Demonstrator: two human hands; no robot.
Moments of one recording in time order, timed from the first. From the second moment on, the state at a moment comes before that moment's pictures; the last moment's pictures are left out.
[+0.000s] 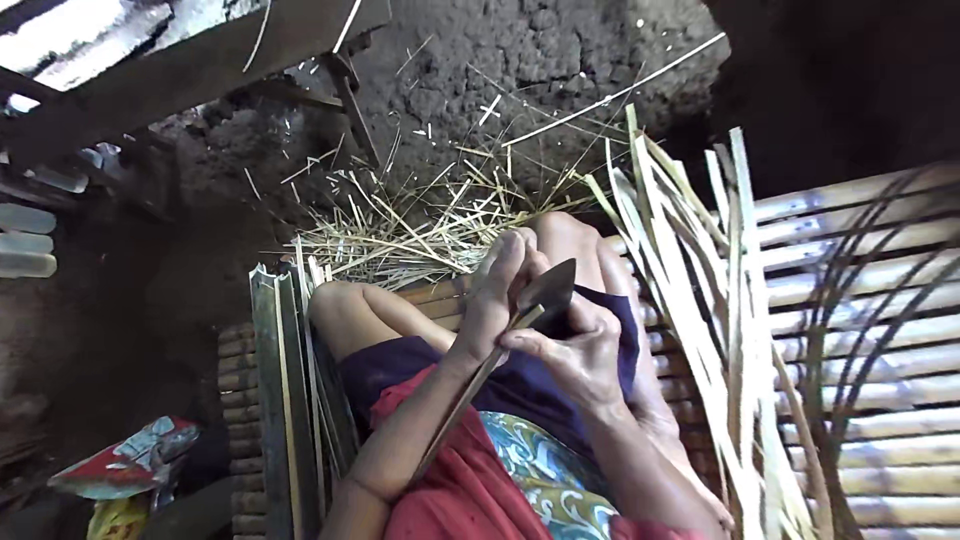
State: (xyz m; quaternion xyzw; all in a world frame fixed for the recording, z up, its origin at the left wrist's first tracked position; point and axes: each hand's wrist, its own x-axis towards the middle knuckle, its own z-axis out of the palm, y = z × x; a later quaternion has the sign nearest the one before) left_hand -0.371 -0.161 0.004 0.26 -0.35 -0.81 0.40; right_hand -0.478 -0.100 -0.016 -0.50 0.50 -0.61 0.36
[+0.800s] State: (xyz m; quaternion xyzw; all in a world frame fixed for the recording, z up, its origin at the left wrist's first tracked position) left_hand -0.366 -0.148 -0.003 0.24 -0.29 -0.86 0.35; right_hand -0.535 -0.113 -0.011 -0.58 0.57 -0.52 0.27
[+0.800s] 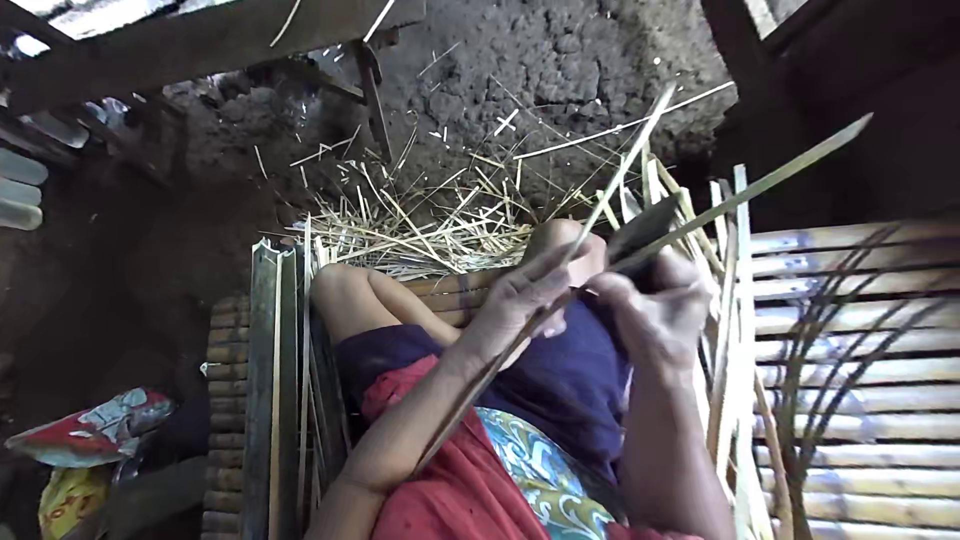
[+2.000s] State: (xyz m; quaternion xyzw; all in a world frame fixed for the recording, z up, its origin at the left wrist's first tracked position) left_hand -0.319 -0.150 -0.017 0.30 -0.16 -0.80 0.49; right_hand -0.460 -0.072 -0.009 -0.73 0.46 -0.42 0.27
